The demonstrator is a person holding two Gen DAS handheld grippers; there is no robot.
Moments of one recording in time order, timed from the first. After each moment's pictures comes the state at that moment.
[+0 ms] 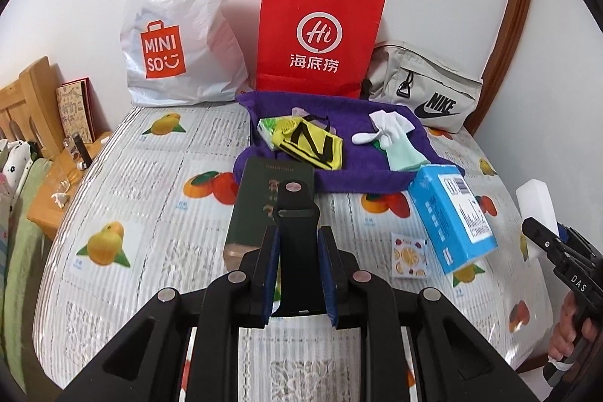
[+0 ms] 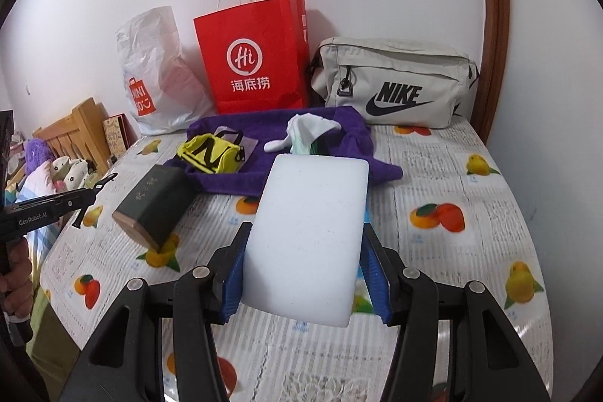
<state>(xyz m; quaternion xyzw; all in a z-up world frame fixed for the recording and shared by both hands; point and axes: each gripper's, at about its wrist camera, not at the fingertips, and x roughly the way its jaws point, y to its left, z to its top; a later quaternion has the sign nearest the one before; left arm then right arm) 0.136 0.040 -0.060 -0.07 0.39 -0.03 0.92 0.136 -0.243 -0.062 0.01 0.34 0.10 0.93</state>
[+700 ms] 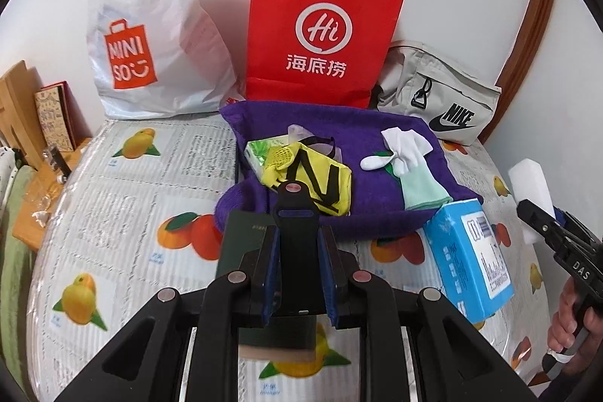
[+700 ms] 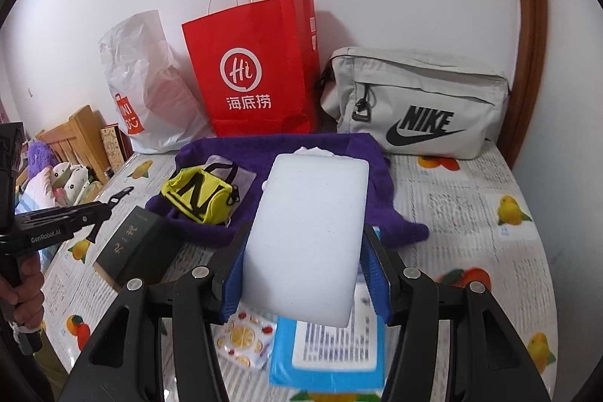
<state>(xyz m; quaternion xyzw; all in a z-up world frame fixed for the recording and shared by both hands) 0.228 0.037 -0.072 -0.08 0.42 -0.04 0.91 0.239 -0.228 -0.060 0.01 0.35 0.12 0.93</state>
